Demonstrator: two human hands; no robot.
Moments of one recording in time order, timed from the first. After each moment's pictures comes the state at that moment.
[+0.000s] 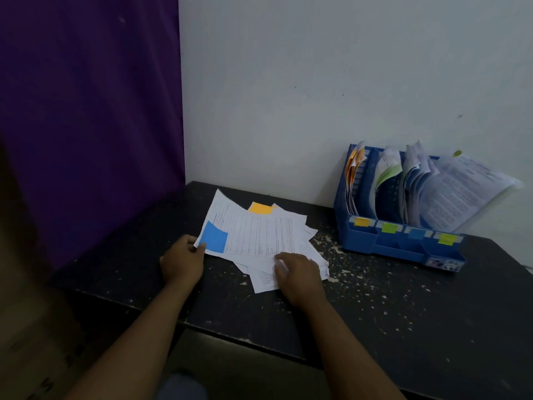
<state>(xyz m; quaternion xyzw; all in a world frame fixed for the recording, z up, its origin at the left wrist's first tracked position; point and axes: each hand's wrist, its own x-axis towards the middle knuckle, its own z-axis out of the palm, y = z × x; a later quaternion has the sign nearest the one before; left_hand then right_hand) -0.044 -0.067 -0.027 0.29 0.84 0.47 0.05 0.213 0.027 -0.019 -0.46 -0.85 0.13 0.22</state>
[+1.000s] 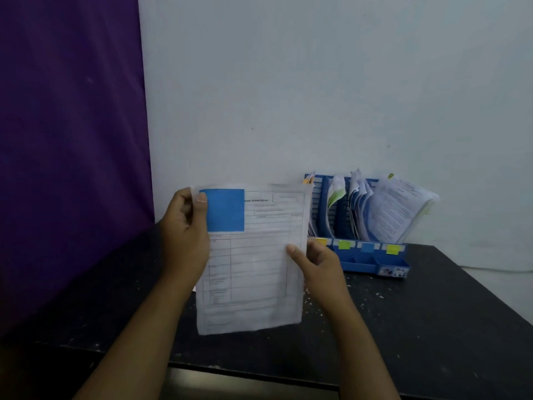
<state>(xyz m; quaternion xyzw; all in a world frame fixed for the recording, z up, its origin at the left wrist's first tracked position) 0.091 -0.118 0.166 0.43 0.46 0.77 0.04 0.316 -0.047 0.117 -0.33 -0.65 0.44 0.52</state>
